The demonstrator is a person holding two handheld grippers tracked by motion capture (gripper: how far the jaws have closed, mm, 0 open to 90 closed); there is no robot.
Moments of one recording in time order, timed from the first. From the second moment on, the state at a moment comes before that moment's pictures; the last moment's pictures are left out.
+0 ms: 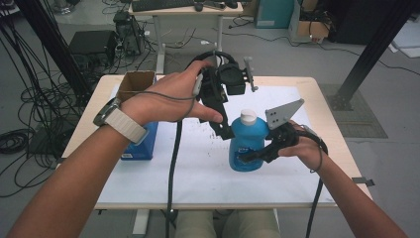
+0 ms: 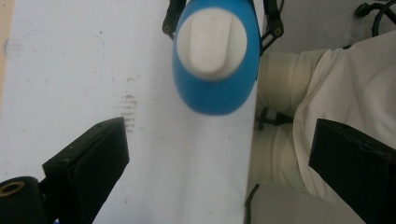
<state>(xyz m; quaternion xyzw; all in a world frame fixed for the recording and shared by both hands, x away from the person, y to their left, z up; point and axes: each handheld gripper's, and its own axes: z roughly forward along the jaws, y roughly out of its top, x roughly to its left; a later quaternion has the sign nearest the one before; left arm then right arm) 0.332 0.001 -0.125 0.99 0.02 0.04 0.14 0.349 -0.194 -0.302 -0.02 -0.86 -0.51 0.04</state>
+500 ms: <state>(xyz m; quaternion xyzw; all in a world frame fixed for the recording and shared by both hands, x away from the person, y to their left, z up) 0.334 -0.009 -0.135 0.99 0.02 0.03 0.14 0.348 -0.182 -0.306 0.00 -0.86 -0.50 0.04</state>
